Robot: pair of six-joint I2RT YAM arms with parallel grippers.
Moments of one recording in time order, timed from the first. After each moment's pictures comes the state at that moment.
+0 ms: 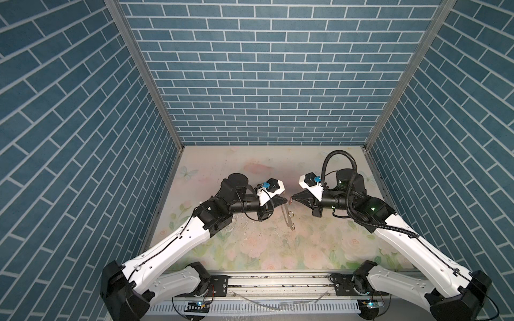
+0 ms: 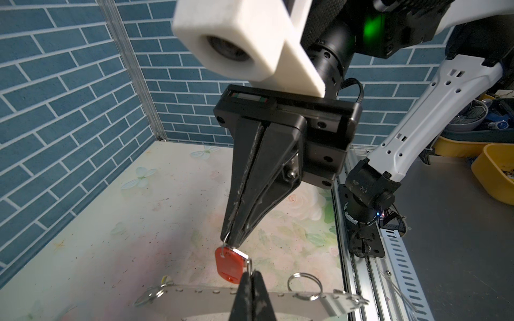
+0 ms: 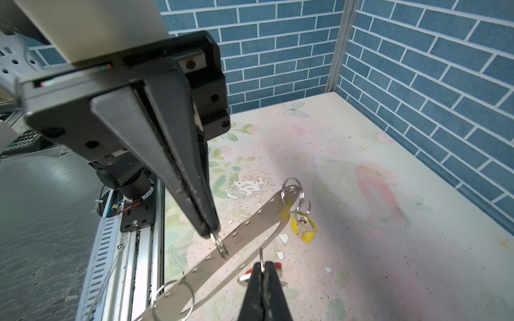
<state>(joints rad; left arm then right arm) -0.75 1.09 0.97 -0.19 0.59 0.22 0.67 1.03 1.01 -0.42 -0.63 -0.27</state>
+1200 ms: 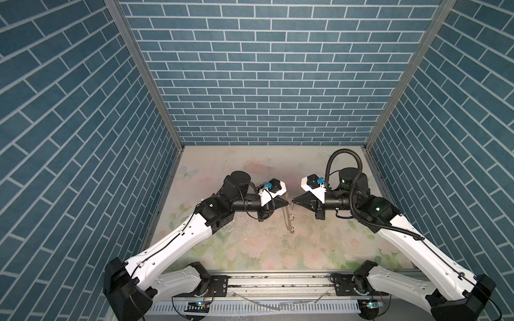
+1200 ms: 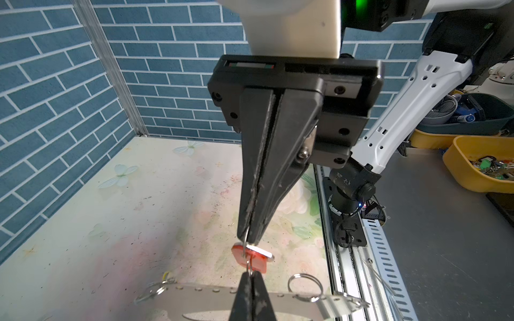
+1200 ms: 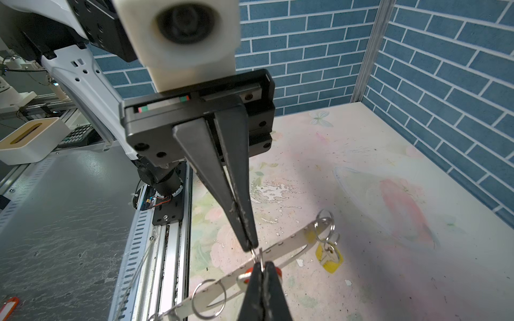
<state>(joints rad) -0.74 1.12 1.00 -0.25 0.66 0.24 0.66 1.02 1.04 -0.48 -0.73 -0.29</state>
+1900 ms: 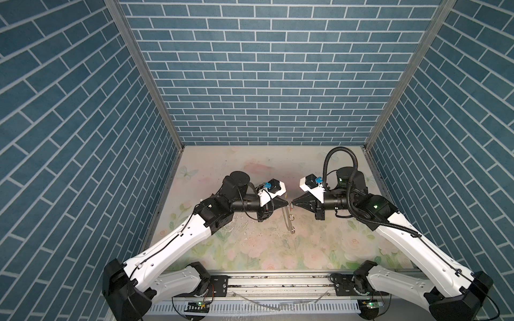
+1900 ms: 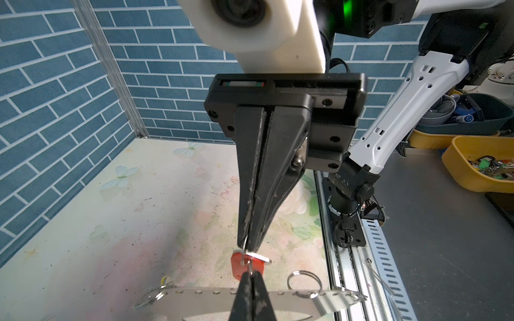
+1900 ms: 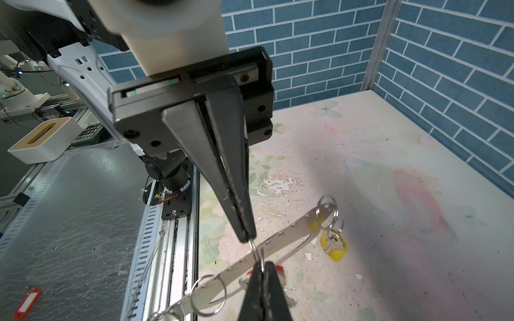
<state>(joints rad) -0.74 1.11 1.00 -0.26 0.66 0.25 0.66 1.05 1.06 -0.52 -0.76 -0.29</state>
